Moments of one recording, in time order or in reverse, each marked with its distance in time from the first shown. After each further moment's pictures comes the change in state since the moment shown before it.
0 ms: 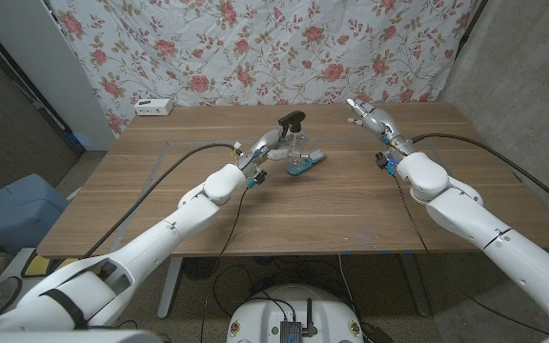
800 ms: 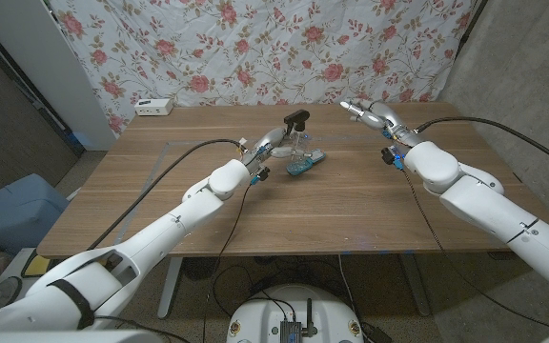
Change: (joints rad) left arm -0.039 -0.015 0.025 0.023 0.025 0.033 0.004; left_hand 0.000 0.000 0.008 -0.008 0.004 0.001 0.001 0.018 -0.009 0.005 0.002 0.007 0.009 0.012 -0.002 -0.011 0.005 0.000 0.000 -0.004 0.000; right arm -0.016 -0.116 0.023 -0.189 -0.055 -0.209 0.011; right_hand 0.006 -0.017 0.000 -0.015 -0.033 0.045 0.066 0.006 0.005 0.003 0.011 0.000 0.005 -0.015 0.000 -0.005 0.002 -0.008 -0.002 0.000 0.005
